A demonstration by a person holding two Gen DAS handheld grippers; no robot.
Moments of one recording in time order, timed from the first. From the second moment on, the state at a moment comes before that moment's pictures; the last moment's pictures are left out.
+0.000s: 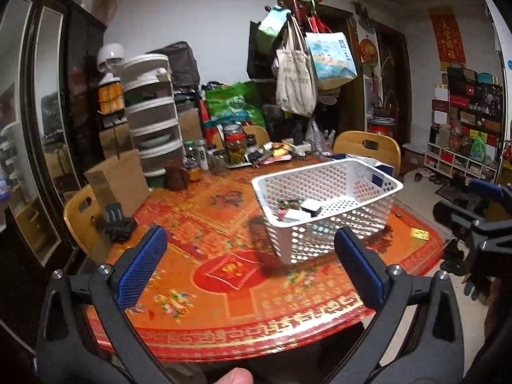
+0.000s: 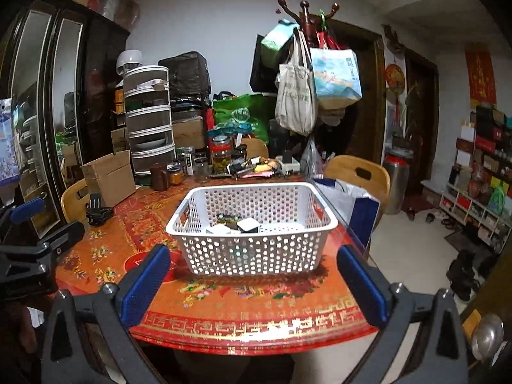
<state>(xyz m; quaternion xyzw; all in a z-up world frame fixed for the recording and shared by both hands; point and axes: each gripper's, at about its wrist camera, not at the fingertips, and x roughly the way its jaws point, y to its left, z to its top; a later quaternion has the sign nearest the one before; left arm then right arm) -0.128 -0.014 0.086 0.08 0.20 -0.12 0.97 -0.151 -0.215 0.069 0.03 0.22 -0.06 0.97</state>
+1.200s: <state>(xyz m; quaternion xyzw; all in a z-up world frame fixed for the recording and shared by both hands) -0.076 -0.034 0.051 0.07 0.27 -0.12 0.95 -0.121 -0.231 0.036 0.02 0.27 -0.06 0.96</state>
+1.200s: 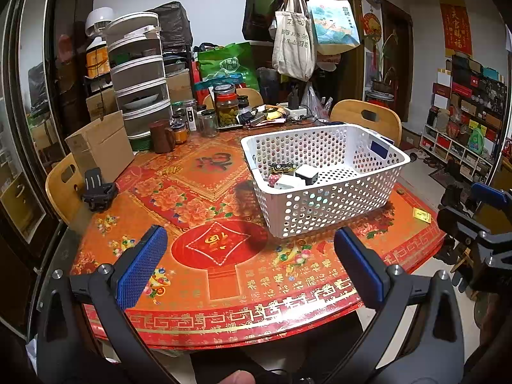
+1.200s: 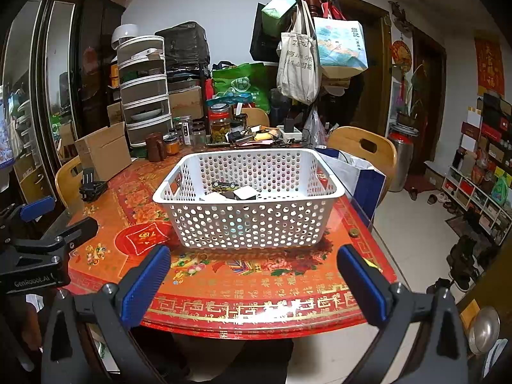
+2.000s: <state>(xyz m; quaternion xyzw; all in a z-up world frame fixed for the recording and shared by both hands) -0.080 -0.043 0.049 0.08 0.27 -0.12 0.95 -0.121 -0.230 0.038 0.02 0.27 -0.05 0.96</state>
